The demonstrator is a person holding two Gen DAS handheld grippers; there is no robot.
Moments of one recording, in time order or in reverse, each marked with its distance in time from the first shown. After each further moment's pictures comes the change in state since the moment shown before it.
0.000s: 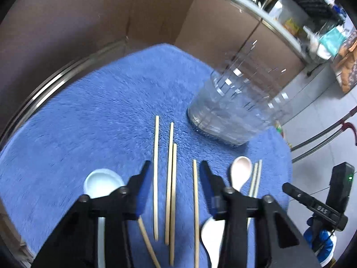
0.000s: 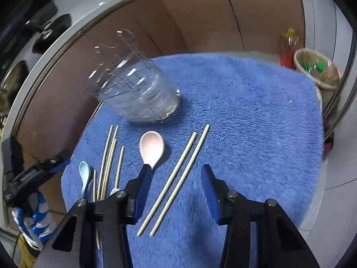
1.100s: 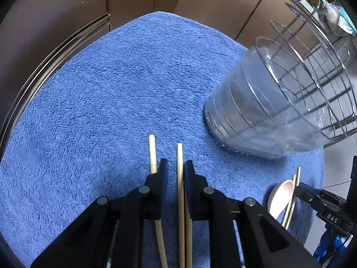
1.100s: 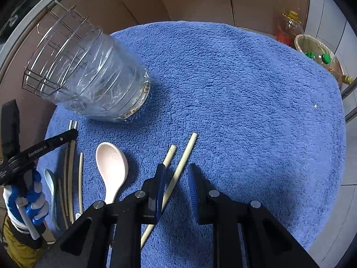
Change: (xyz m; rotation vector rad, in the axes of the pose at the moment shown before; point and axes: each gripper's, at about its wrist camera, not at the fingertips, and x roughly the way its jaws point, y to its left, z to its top) left arm 0.104 -0.012 0.051 0.091 0.177 0.111; right arm 0.088 0.001 0.039 -0.017 0.183 -0.171
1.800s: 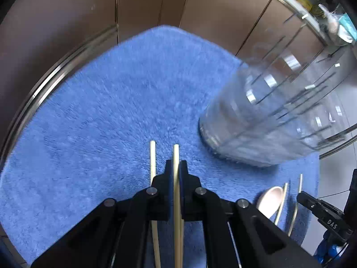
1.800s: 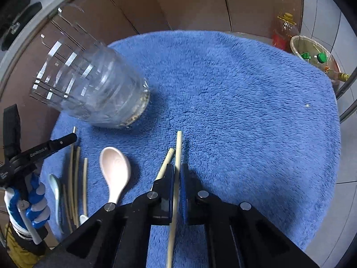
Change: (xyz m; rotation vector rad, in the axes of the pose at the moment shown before) left arm -0.028 -0.001 0.001 -0.037 -0.102 0.015; right arm -0.029 -0.019 -0.012 0.031 -0.090 0.064
